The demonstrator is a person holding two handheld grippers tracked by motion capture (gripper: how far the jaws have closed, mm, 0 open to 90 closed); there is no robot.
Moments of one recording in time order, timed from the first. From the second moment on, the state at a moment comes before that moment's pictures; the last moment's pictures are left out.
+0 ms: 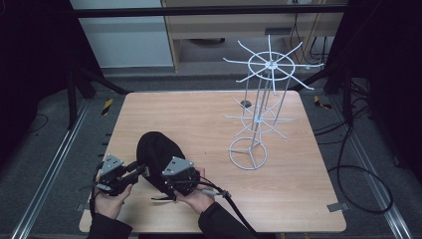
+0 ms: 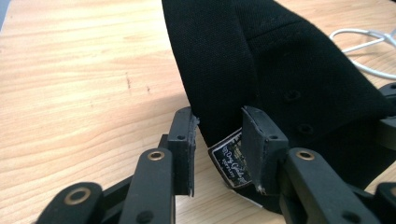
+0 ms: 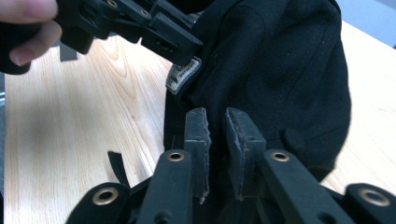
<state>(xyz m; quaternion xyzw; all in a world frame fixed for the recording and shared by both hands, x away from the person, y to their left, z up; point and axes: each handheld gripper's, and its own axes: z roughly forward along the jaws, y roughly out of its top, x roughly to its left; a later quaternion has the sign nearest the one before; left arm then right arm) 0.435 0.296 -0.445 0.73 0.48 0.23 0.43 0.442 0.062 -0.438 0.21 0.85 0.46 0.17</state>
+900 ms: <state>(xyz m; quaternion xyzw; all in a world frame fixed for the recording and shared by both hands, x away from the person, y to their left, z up) 0.435 0.328 -0.455 0.71 0.54 0.23 0.39 0.460 0.027 -0.439 0.25 0.82 0.48 0.18</state>
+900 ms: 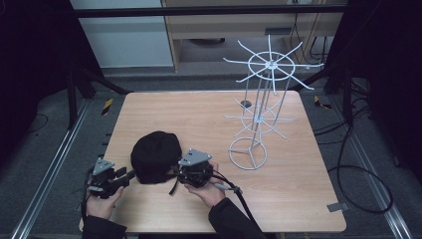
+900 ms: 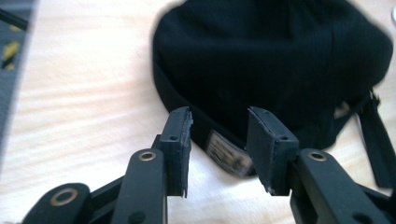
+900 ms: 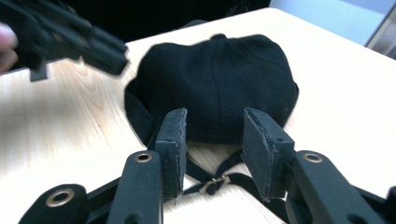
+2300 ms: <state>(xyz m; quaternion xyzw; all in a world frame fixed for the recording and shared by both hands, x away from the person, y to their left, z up) 0.508 0.249 -0.434 0.77 0.50 0.21 0.35 0.407 -0.200 -0.459 0.42 0.74 0.47 0.25</state>
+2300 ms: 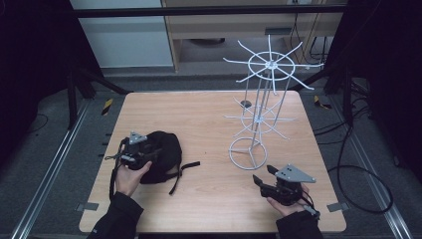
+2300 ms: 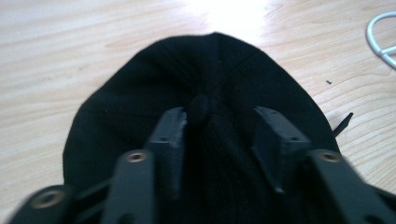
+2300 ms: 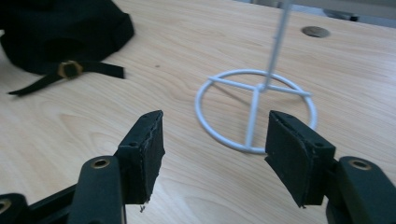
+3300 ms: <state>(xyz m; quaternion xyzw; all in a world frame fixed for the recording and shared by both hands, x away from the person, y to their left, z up) 0.437 0.257 -0.327 0.64 0.39 0.24 0.62 0.426 -0.274 -0.475 0.50 0.69 0.42 0.31</state>
